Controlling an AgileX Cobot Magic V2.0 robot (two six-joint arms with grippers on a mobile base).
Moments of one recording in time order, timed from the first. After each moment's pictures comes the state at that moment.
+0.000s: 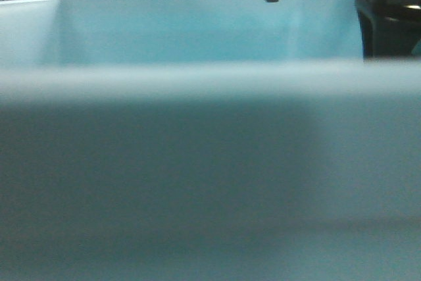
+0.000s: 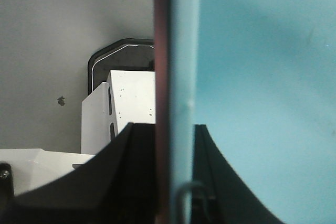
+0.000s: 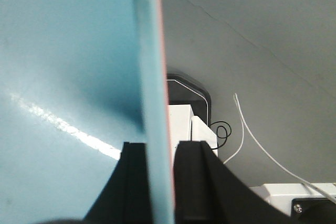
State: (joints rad) left arm -0.85 1.24 -1.05 -0.08 1.23 -0.84; right arm 0.94 1.32 -1.10 -0.13 1.25 1.00
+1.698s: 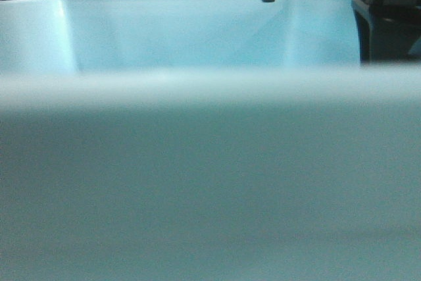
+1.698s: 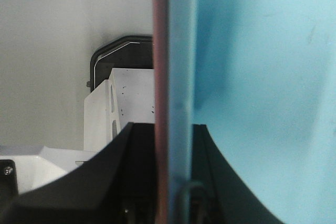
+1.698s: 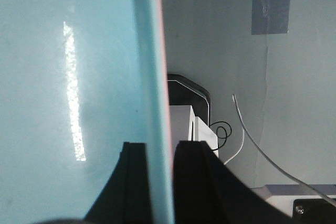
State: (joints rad) left arm -0.85 1.24 -1.05 -0.08 1.24 -0.84; right arm 0.94 1.32 -1.10 -0.13 1.24 1.00
